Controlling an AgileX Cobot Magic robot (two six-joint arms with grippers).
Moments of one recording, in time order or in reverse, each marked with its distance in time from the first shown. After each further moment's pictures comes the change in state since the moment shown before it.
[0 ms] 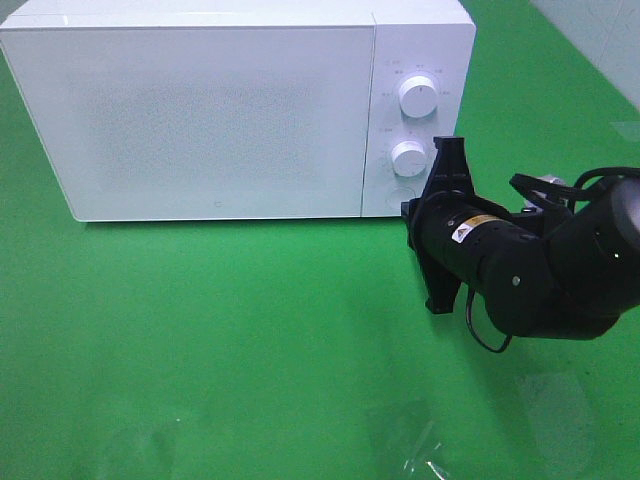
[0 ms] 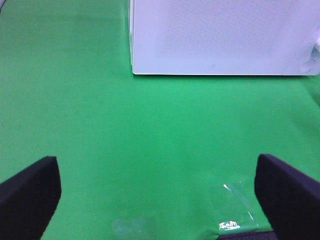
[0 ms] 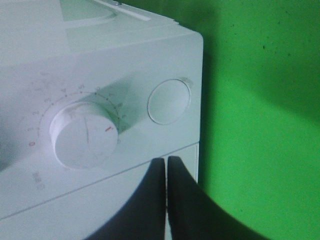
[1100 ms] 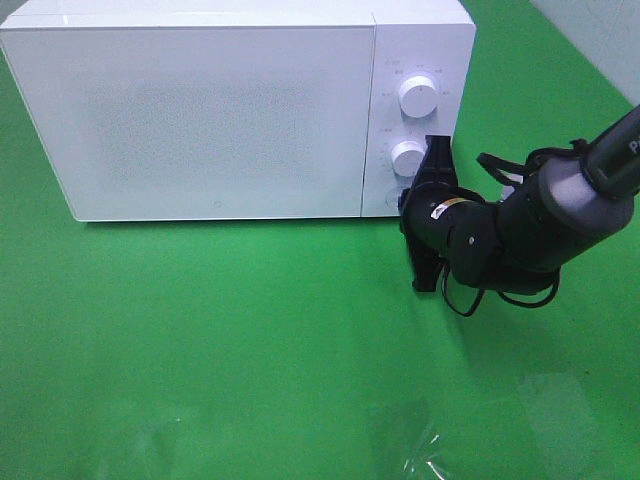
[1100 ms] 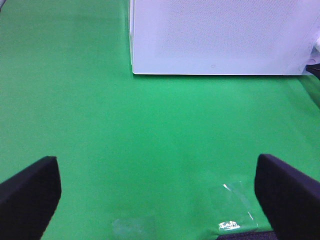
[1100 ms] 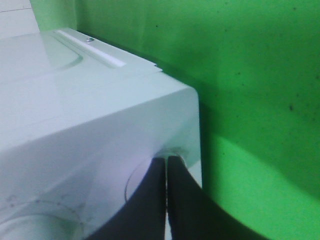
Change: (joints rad) left arm 0.000 0.000 0.000 -0.001 0.000 0.000; right arm -0.104 0.188 -0.216 -0.021 0.085 0.025
